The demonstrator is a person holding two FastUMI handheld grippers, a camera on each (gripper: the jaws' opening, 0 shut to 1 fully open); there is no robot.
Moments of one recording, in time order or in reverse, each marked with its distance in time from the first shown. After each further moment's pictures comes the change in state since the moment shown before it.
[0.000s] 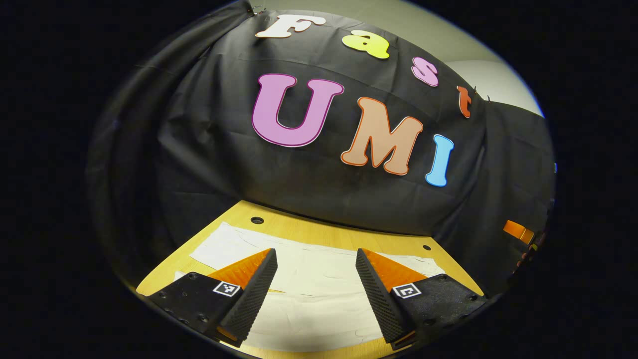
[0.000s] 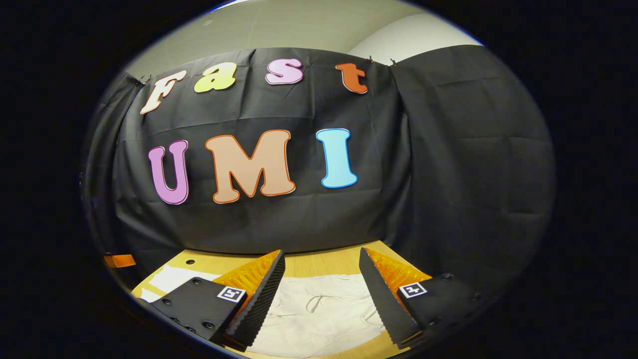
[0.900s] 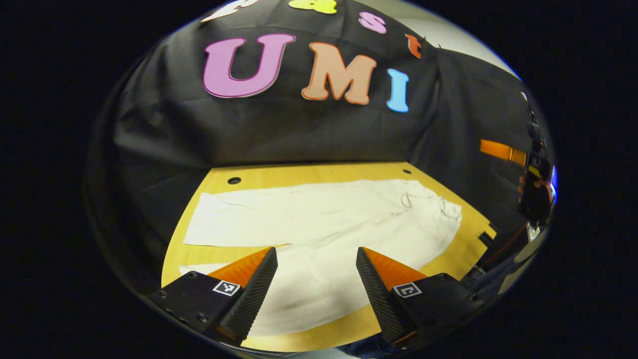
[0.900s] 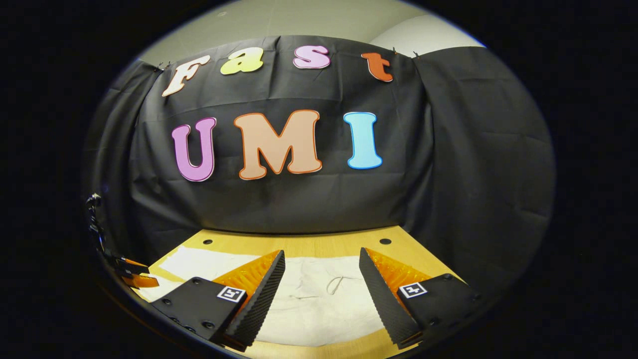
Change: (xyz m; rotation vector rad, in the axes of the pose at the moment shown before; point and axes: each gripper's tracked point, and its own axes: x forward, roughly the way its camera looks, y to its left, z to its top) left arm -0.035 0.034 -0.130 0.291 0.379 -0.269; right arm -0.029 0.050 -0.056 -0.051 0.109 0.095
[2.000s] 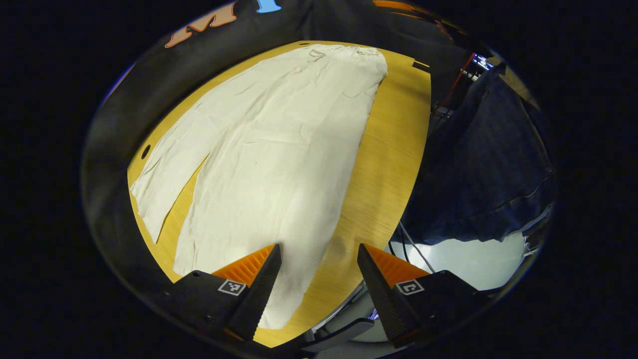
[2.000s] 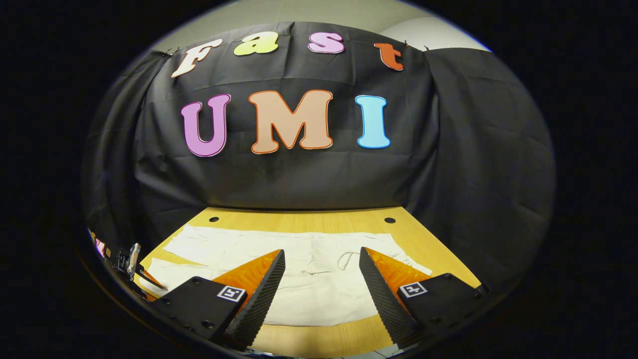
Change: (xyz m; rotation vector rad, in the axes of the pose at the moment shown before) left arm -0.033 0.060 -0.182 0.584 0.633 -0.349; right arm -0.030 0.037 -0.039 -0.047 0.102 -0.015
